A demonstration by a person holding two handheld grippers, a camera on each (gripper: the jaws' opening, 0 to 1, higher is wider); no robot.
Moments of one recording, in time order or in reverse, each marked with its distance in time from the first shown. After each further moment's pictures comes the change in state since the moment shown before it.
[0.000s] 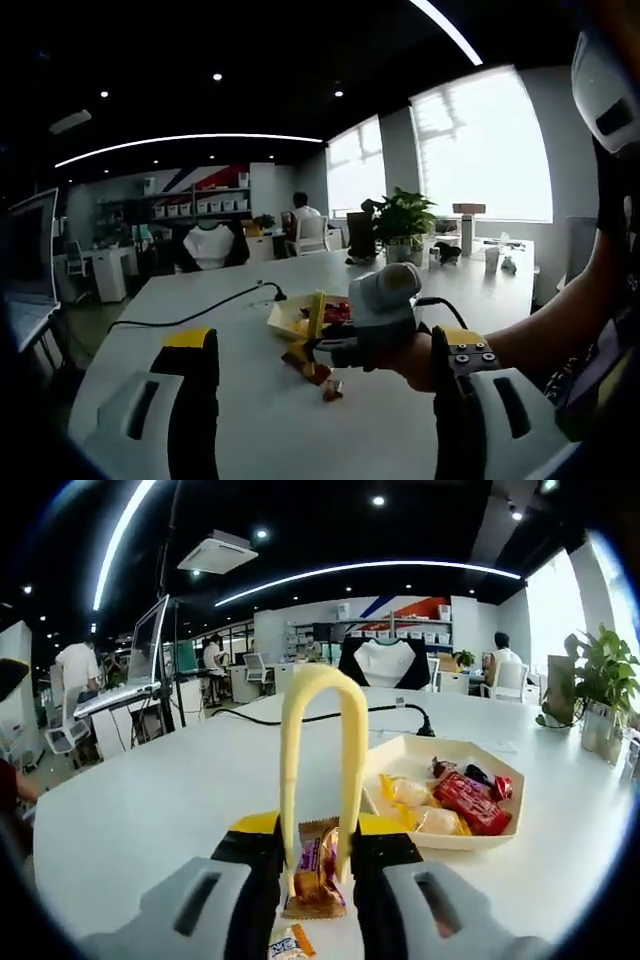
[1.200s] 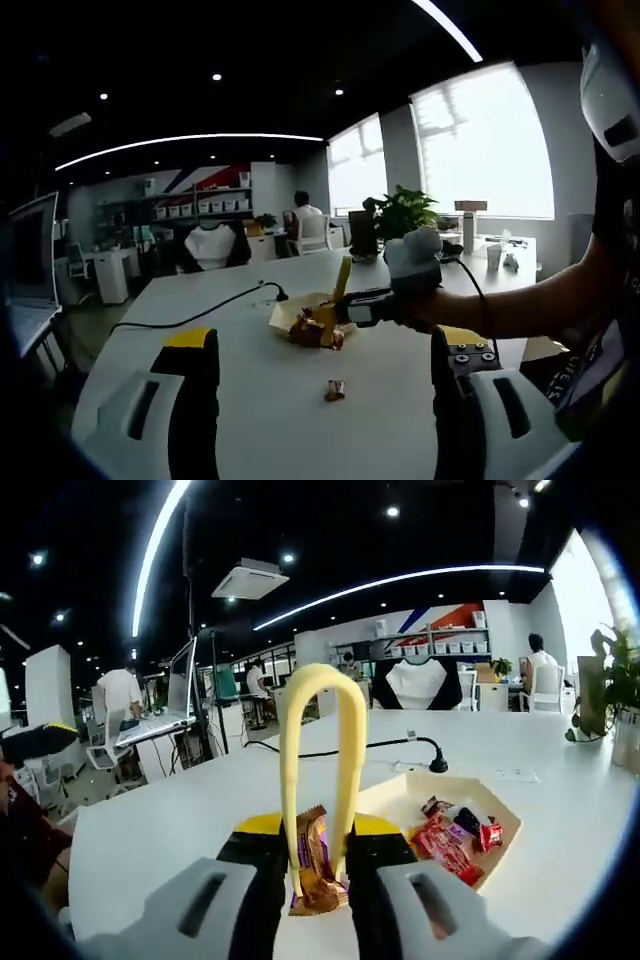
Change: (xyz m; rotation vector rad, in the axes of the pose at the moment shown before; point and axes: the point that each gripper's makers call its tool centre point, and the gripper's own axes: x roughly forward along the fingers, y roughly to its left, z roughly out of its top) left arm 0.003 -0.004 0.001 0.015 0.007 0.000; right arm -0.026 -0.036 0.053 0.028 -0.104 0.198
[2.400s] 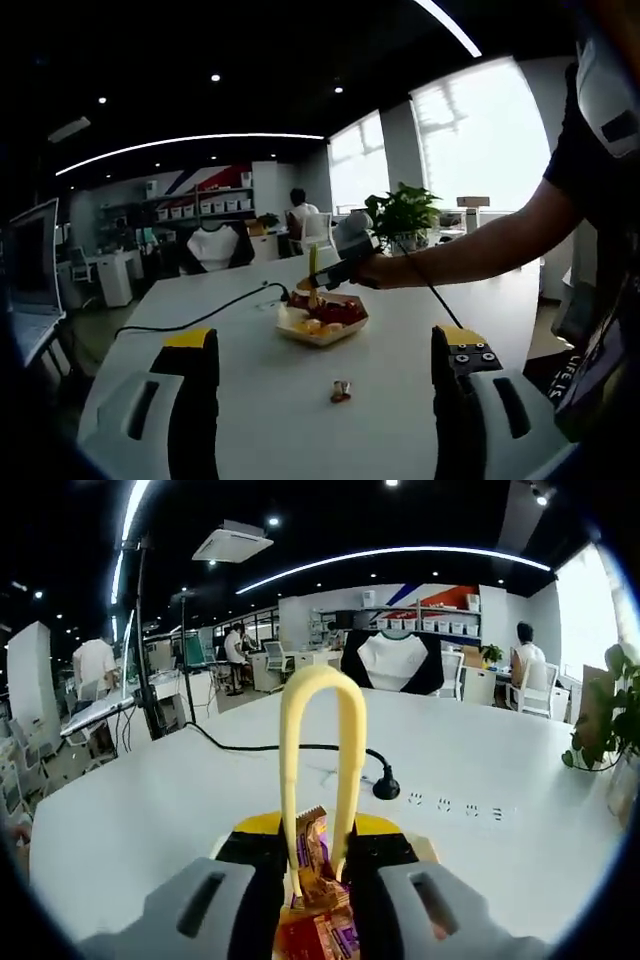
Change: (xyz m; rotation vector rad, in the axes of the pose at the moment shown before) left arm 0.001 0.005 0.003 0.016 0.010 0.019; right arm 0.089 -0.118 0.011 -0.047 0.177 -0.074
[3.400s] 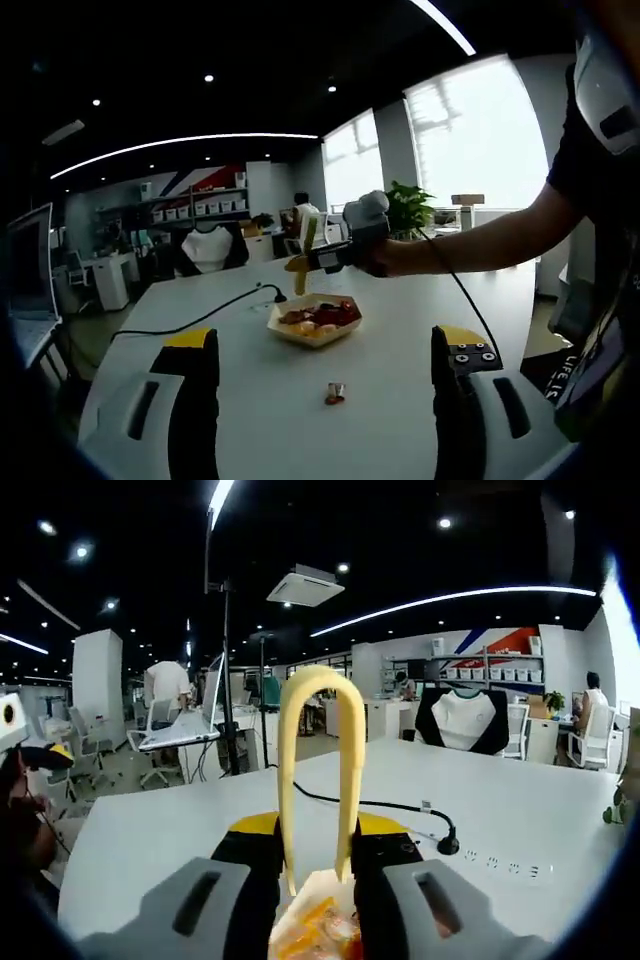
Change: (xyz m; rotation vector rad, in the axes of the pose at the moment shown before) left arm 0.003 -0.011 0.003 0.016 0.002 -0.023; right arm -0.068 0.093 0.047 -0.133 -0.220 0.402
